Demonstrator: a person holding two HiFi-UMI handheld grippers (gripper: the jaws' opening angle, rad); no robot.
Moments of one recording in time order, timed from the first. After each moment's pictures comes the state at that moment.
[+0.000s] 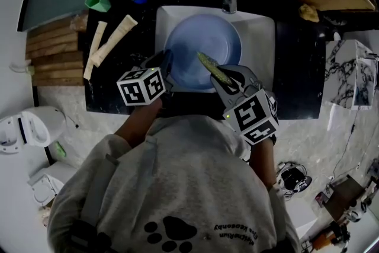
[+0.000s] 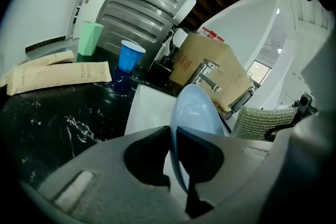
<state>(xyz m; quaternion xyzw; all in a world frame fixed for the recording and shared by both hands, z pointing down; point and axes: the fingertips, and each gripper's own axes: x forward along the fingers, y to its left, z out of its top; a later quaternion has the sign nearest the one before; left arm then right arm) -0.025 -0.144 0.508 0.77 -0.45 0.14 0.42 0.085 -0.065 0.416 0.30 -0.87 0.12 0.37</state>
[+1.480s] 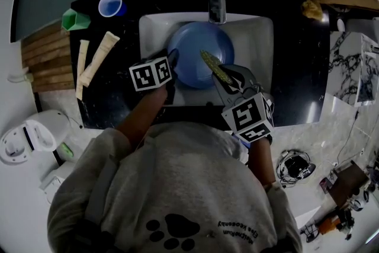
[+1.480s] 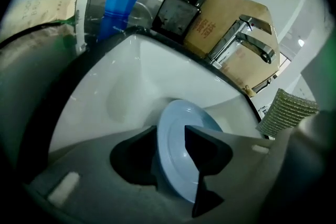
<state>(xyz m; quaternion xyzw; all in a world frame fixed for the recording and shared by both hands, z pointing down) 0.020 -0.183 0.622 0.72 -0.44 0.24 0.49 0.135 -0.108 0.473 0.34 -0.85 0.17 0.37</state>
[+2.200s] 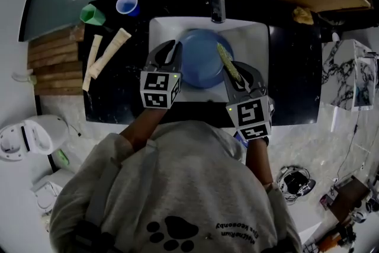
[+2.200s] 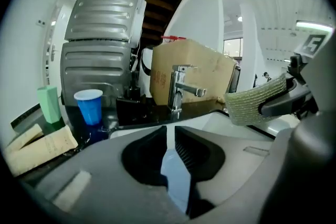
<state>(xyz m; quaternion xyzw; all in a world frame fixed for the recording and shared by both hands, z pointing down) 0.038 -0.194 0.473 0.86 -0.45 0.17 0.17 0.155 -0.107 0.425 0.46 -0.82 0.10 0.33</state>
